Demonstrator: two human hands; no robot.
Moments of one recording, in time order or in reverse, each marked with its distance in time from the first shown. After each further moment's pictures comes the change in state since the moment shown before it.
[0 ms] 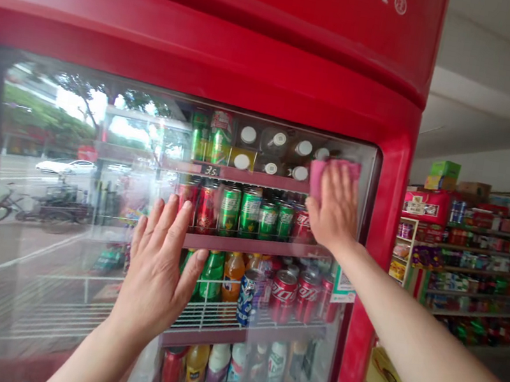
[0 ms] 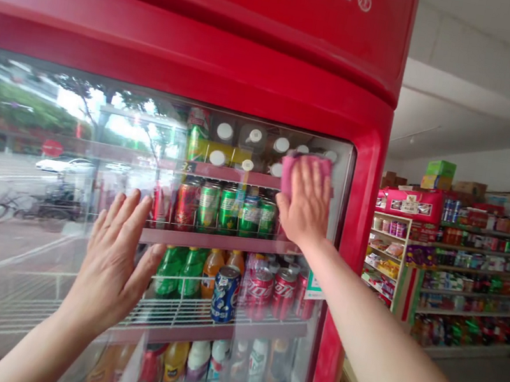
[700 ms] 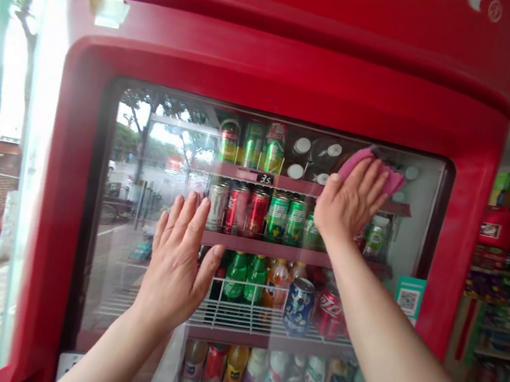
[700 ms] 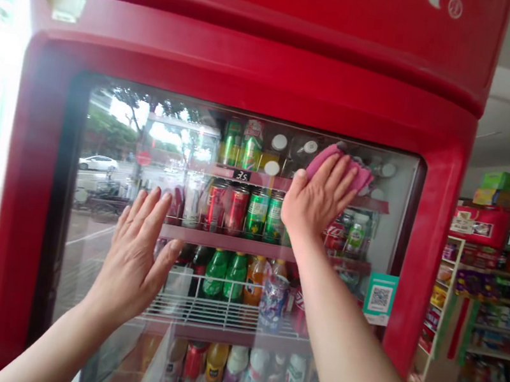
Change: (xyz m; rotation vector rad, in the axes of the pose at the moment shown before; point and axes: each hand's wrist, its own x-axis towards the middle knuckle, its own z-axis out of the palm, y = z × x) left_hand -0.015 -0.073 -0.058 0.076 0.002 -0.051; right_hand 0.045 -0.140 0.024 0.070 0.222 0.438
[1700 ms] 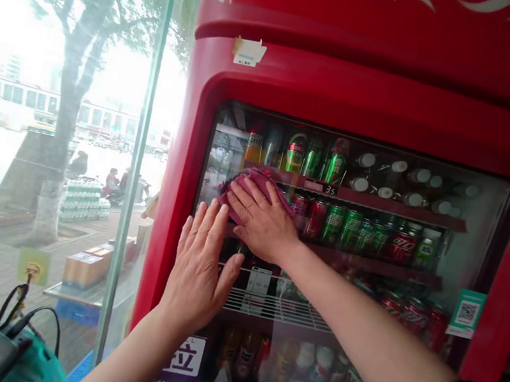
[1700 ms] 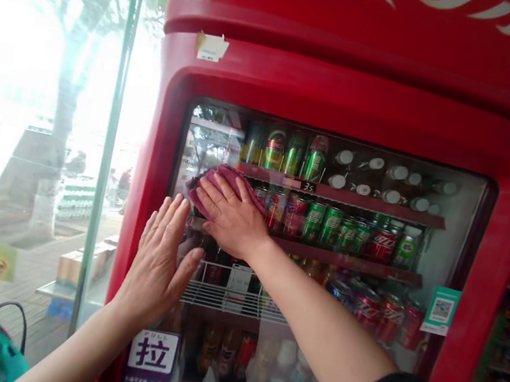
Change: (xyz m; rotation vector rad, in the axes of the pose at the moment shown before) left_hand -0.042 -0.120 -0.098 -0.031 -0.016 -0.004; right_hand -0.135 -0.253 0.007 0.212 -0.455 -1.115
